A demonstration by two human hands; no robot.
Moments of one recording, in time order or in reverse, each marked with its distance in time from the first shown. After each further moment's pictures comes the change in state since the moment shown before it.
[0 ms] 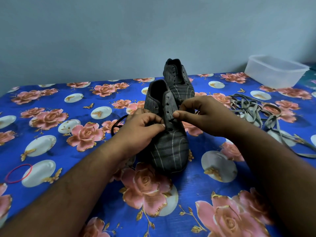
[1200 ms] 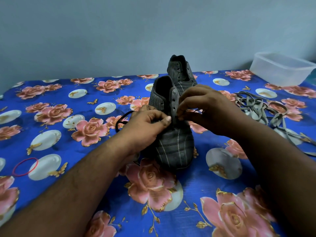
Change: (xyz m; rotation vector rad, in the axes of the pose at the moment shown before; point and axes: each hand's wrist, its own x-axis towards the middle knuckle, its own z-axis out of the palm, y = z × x) left_hand -0.003 0.000 0.002 -0.026 -0.006 -0.005; right_hand 0.003 -0.004 -0.003 -0.306 0.070 -0.389
